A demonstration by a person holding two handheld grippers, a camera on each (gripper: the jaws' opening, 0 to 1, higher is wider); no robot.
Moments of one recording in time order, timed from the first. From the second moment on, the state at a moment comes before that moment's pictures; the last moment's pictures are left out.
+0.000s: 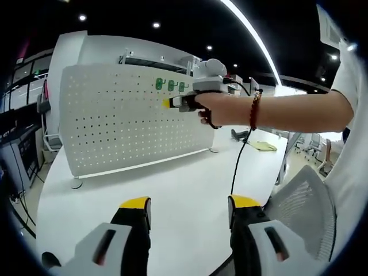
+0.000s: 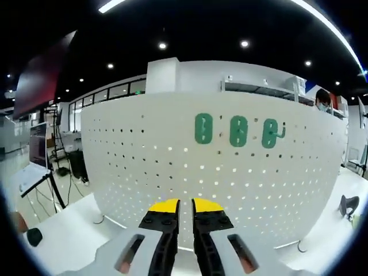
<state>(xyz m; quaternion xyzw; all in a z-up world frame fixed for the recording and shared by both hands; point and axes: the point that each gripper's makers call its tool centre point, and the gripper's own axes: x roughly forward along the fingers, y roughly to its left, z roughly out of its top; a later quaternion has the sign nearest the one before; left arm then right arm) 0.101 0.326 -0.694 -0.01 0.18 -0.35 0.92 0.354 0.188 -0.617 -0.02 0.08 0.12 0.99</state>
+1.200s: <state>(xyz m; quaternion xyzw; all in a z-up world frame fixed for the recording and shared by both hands) 0.134 0.349 -0.759 0.00 0.27 -0.33 0.90 0.275 0.236 -0.696 0.00 0.14 0.25 0.96</state>
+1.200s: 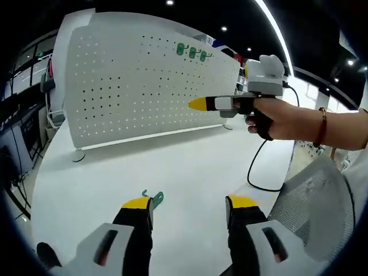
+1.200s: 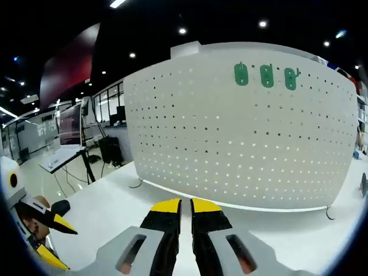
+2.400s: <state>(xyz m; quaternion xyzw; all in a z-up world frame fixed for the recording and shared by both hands) 0.181 0.367 -0.825 -0.01 0.32 -0.30 0.90 0.252 0.216 -0.734 0.02 0.19 0.28 0.94</state>
